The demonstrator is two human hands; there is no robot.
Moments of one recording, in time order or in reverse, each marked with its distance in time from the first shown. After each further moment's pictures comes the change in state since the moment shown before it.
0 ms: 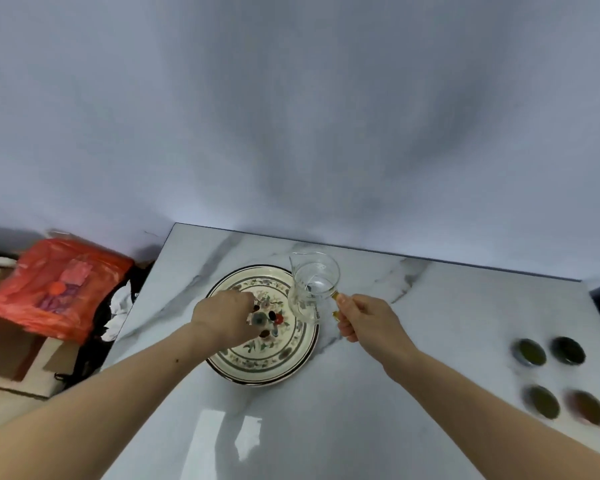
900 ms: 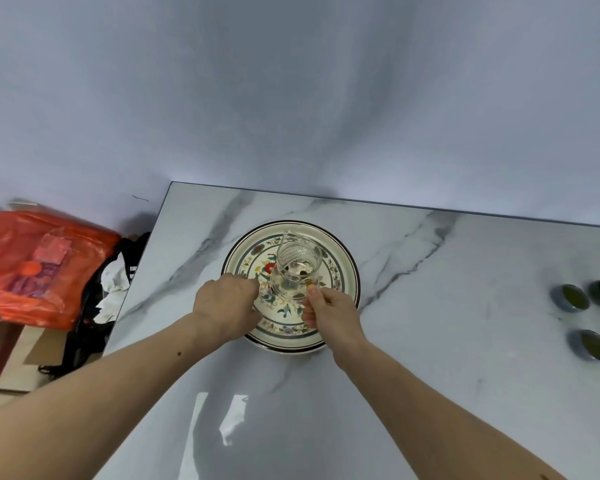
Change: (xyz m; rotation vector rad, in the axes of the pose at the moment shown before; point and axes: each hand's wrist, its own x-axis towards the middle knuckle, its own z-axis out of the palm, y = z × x) left_hand 0.020 -0.075 0.089 0.119 0.112 0.114; right_hand 0.024 0.058 0.180 0.205 0.117 0.135
